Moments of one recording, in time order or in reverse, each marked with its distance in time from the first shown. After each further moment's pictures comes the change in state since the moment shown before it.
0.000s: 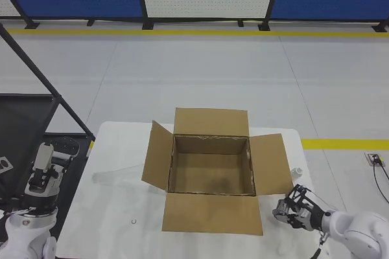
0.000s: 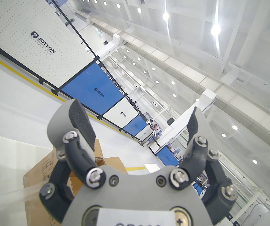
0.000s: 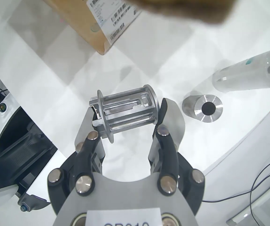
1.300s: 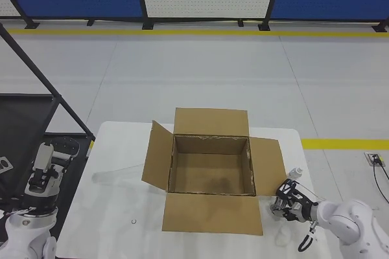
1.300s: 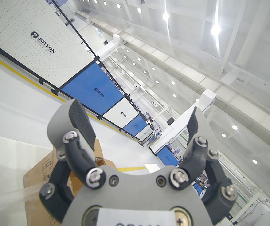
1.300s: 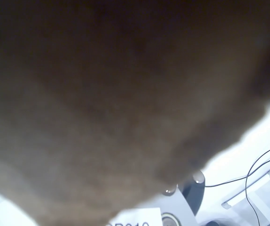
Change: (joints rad) left arm 0.000 0.000 0.000 0.000 0.000 0.000 0.000; right arm 0.148 0.039 -0.161 0.180 -0.056 0.073 -0.020
